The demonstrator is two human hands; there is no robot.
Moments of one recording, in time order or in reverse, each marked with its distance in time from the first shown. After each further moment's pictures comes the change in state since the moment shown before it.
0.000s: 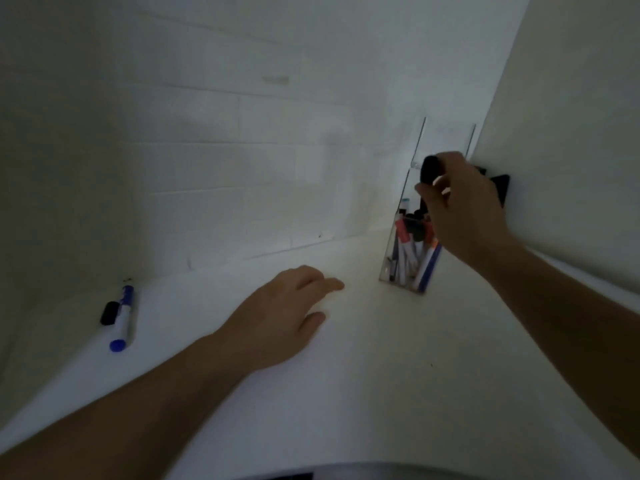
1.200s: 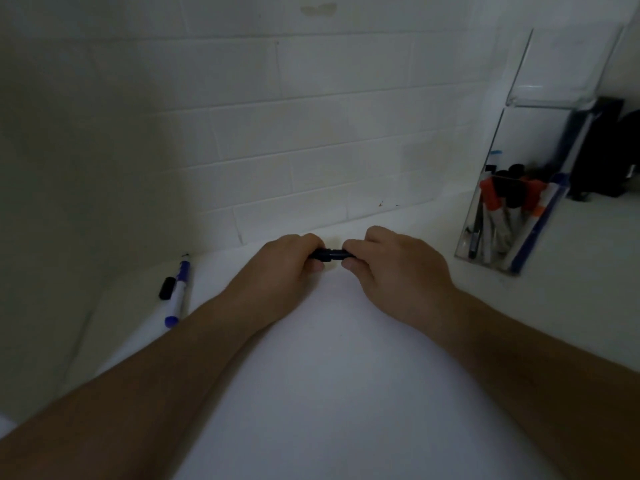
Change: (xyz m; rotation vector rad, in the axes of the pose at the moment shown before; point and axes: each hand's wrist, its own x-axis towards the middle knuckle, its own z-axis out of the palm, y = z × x) left_hand 0.001 -0.054 -0.022 0.066 -0.090 -0.387; right_hand -0.083 -0.047 0.146 -0.090 -0.407 -0.326
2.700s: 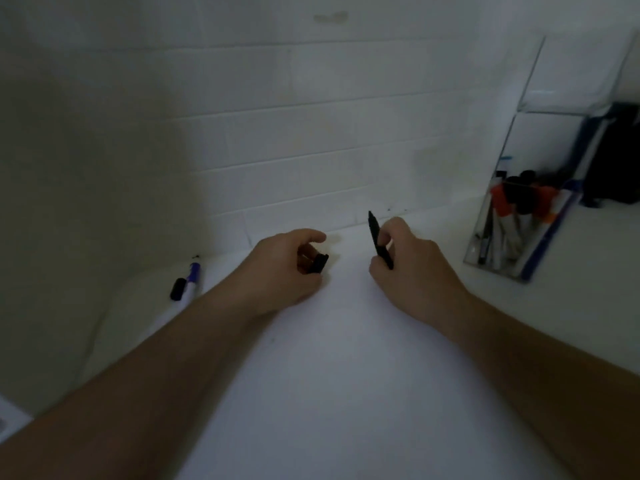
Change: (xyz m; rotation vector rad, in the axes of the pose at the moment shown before) left_hand -0.001 -0.007 -0.017 -0.239 -0.067 -0.209; right_hand 0.004 0.005 -0.006 0.446 -0.070 0.303
